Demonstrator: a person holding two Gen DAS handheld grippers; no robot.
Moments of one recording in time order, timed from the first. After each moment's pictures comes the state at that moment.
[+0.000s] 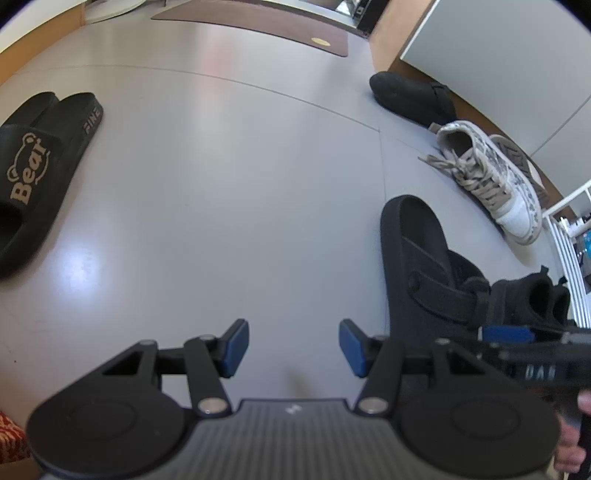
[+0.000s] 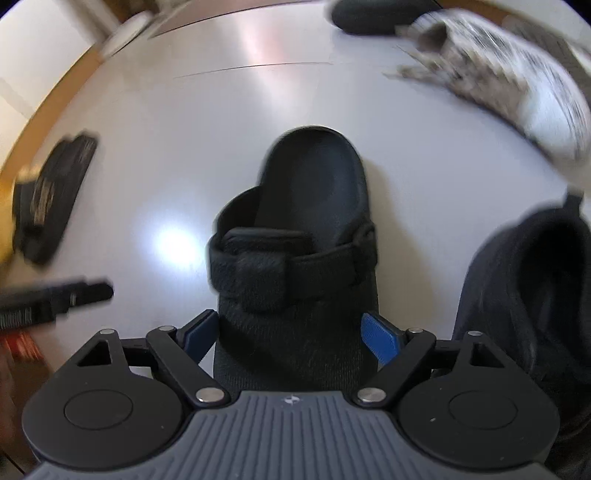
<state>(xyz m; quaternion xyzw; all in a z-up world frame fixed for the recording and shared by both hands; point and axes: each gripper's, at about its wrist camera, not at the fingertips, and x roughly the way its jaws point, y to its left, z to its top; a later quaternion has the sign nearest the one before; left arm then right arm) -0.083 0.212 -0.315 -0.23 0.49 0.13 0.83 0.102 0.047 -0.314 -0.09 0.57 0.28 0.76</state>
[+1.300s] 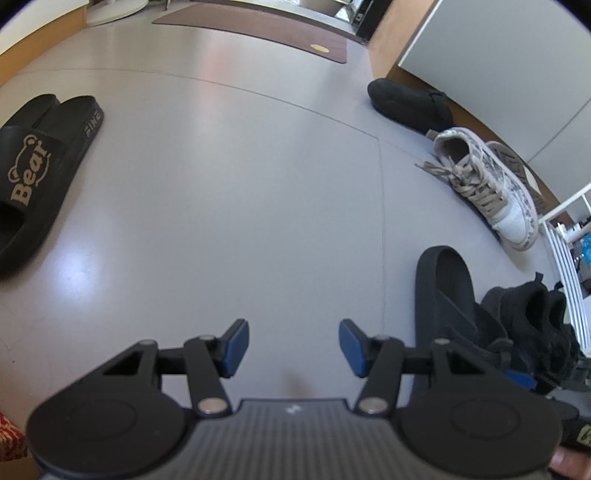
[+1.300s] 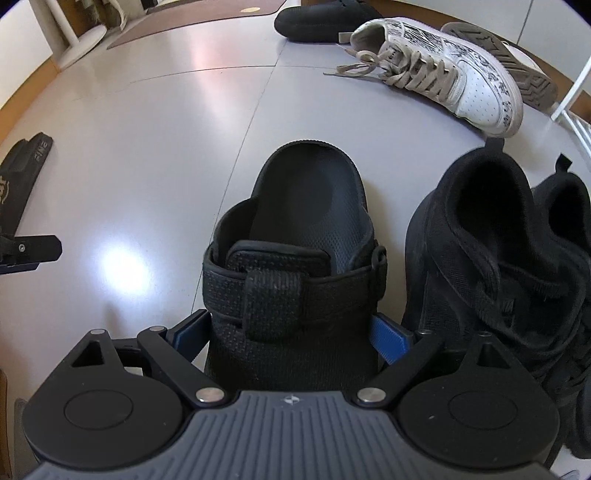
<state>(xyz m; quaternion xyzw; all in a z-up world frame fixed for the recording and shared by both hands) -0.085 0.207 -0.313 -0.23 0.48 0.13 0.84 0.070 0.026 -0.318 -0.09 0.57 0.17 0.80</state>
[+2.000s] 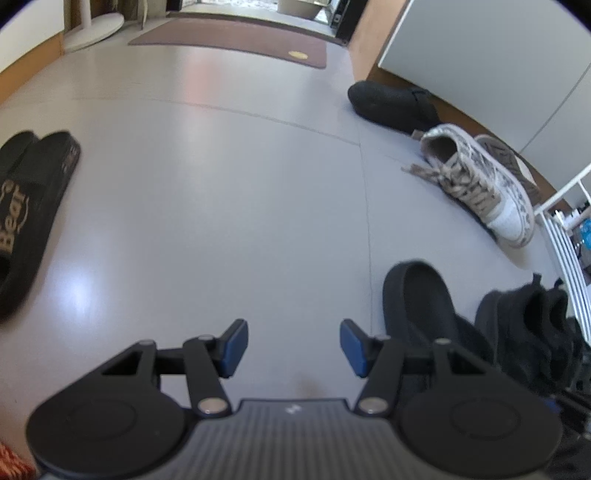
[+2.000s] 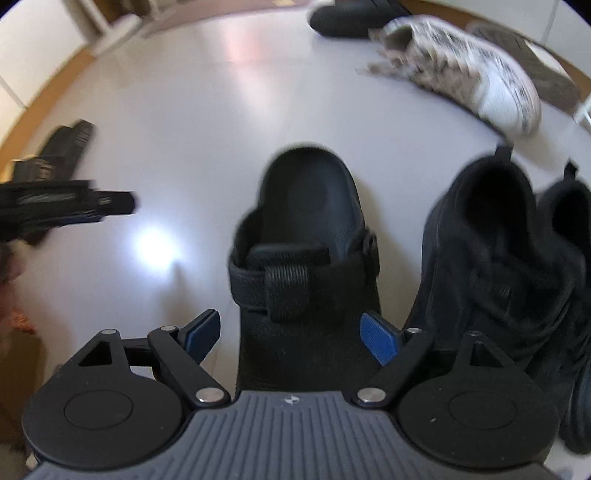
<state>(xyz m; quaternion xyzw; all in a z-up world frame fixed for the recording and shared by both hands) -0.040 0.193 -0.293 -0.19 0.46 0.11 0.86 0.060 -0.008 -0.274 -0.06 0.58 0.25 0.78</state>
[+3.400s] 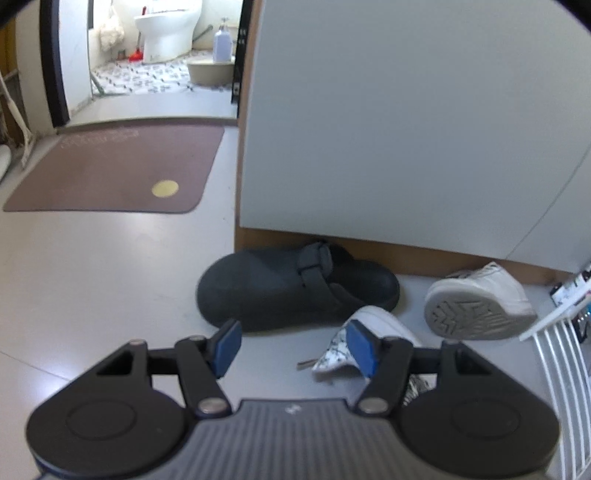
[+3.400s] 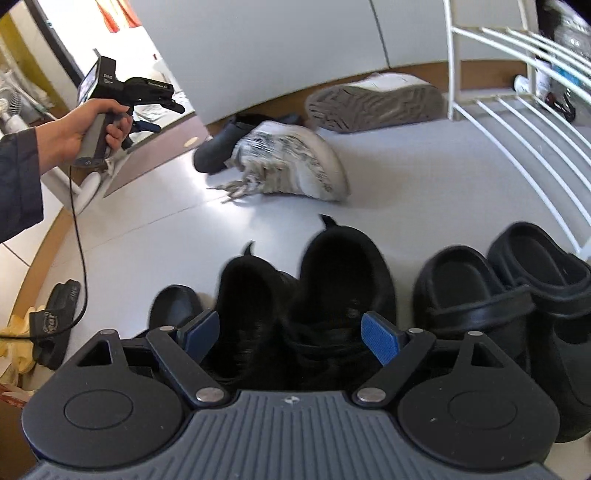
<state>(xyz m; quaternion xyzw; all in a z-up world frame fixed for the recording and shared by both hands) 0.355 0.138 -0.220 -0.12 0.43 0.10 0.89 0.119 -0.247 -0.236 0.12 0.48 0.18 0.85</state>
